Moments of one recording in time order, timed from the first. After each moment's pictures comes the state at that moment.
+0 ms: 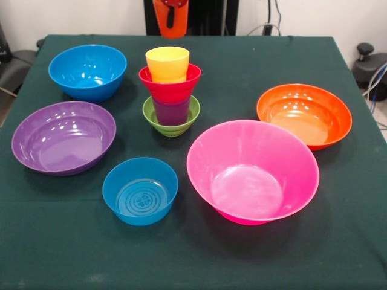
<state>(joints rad) -0.26 -0.71 -0.22 2.12 0.00 0.20 2.93</state>
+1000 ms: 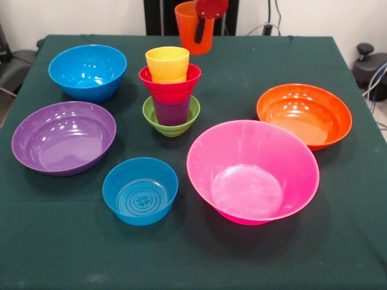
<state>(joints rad) -0.09 -0.72 -0.22 1.92 0.01 0.38 2.93</state>
